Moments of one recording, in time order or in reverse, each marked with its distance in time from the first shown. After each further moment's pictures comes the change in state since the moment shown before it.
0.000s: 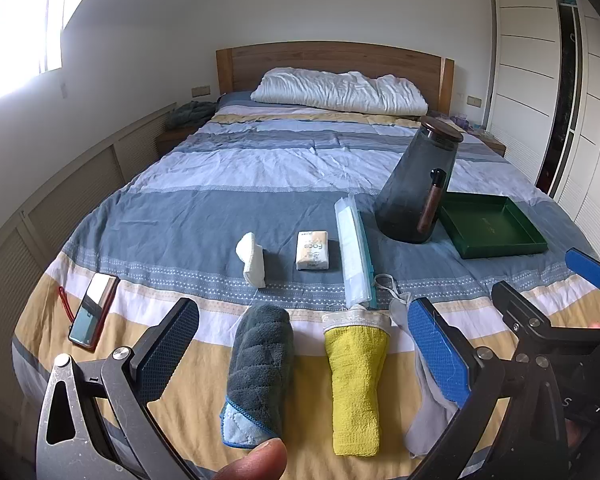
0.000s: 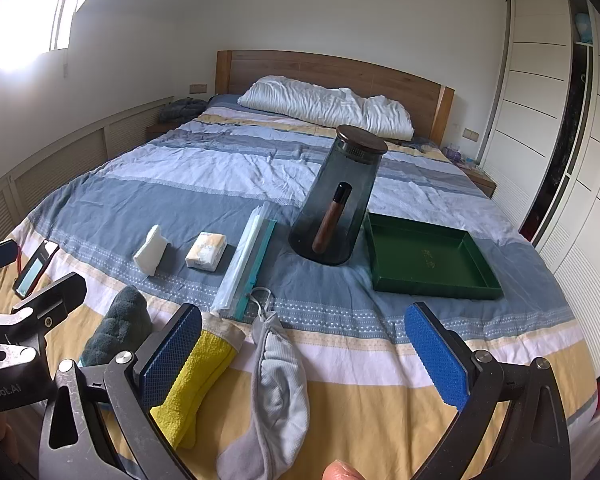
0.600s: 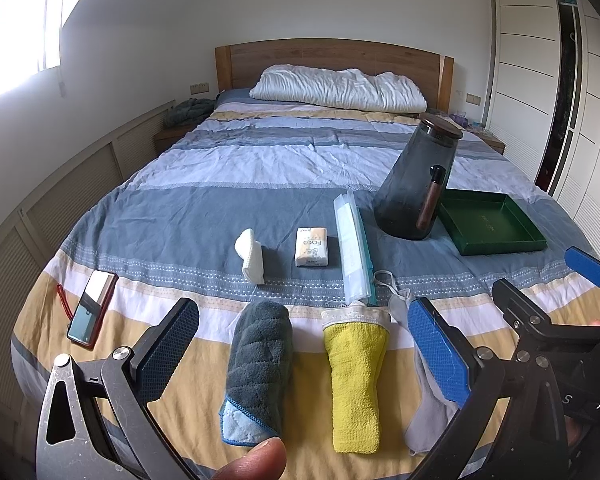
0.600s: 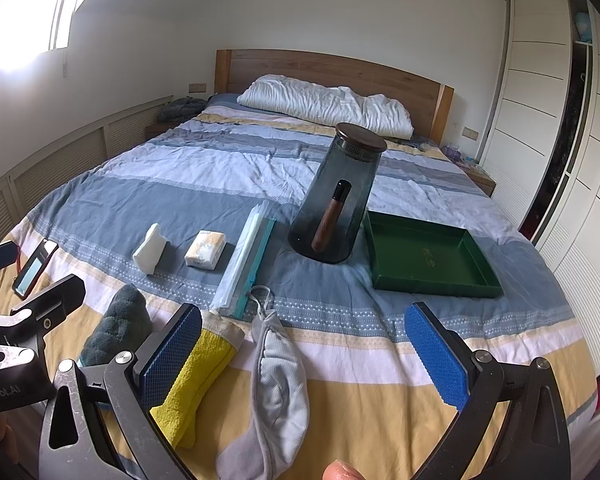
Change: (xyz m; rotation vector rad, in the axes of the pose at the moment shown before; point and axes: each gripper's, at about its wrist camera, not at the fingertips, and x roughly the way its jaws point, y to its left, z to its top) left arm -0.001 -0.002 -0.001 0.005 0.005 -0.005; right arm 0.000 0.000 0.000 0.001 0.000 0.001
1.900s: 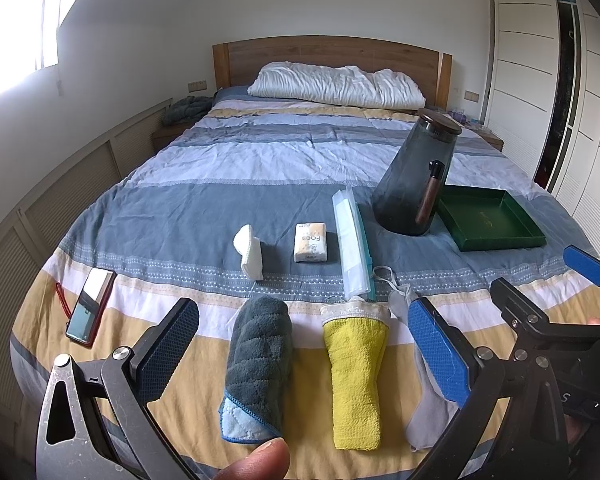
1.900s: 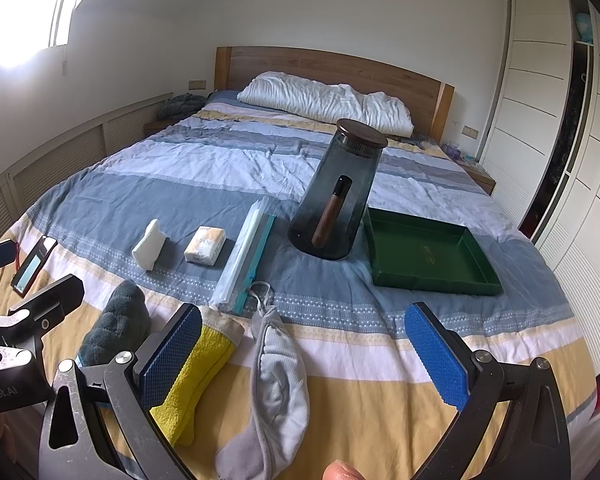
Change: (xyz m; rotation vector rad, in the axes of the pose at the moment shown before) left arm 0.005 0.001 -0.008 0.004 0.008 -0.006; right arm 0.002 -0.001 -0.003 -0.001 0.008 -0.002
